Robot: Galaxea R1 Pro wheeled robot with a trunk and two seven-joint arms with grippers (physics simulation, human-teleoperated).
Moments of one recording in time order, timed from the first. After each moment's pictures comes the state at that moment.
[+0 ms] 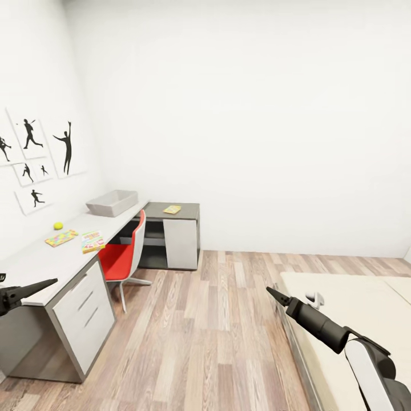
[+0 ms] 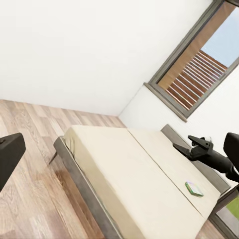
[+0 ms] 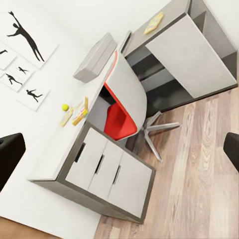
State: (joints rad) left arm -0.36 0.52 0.63 -1.27 0.21 0.89 -1.57; right arm -0.20 -0.13 -0.20 -1.49 -0.73 0.68 0.45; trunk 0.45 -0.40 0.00
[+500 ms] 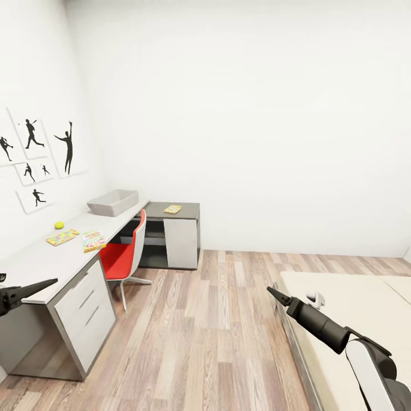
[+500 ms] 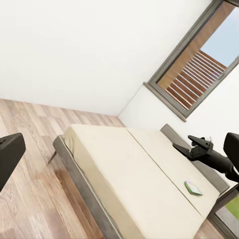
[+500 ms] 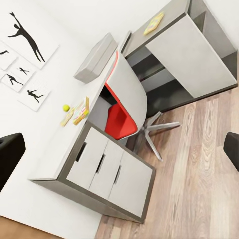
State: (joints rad) left arm -0.36 0.52 0.63 -1.27 0.21 0.89 -1.57; right arm -0.19 -0.13 -0.21 -1.49 -0.73 0.68 0.45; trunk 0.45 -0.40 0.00
